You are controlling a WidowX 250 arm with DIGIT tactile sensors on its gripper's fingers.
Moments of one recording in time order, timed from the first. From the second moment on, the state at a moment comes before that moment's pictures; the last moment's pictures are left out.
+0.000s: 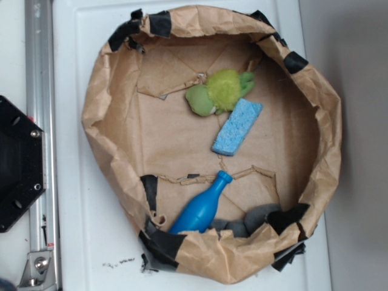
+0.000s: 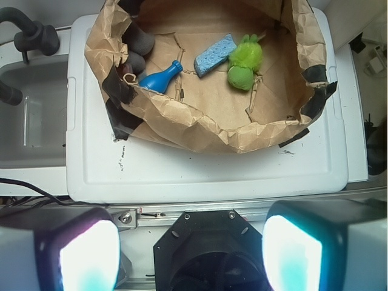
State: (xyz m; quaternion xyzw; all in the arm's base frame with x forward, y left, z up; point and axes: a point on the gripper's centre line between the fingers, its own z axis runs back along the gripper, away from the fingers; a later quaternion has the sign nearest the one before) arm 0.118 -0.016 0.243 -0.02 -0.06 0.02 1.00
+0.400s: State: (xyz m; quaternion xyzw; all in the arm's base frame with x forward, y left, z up) arm 0.119 -0.014 0.237 -0.01 -0.06 0.03 1.00
